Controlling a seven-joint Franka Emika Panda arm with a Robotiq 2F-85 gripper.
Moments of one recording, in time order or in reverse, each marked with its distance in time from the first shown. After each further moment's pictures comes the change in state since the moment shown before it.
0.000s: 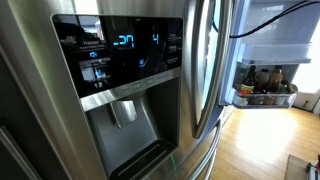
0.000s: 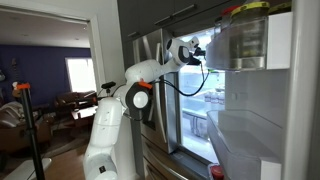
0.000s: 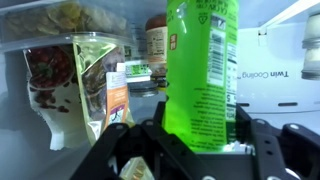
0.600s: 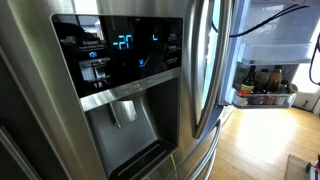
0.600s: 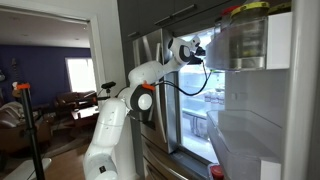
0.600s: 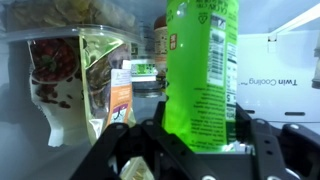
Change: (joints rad) arm 0.006 0.071 0.000 0.121 -0.011 -0.072 -0.054
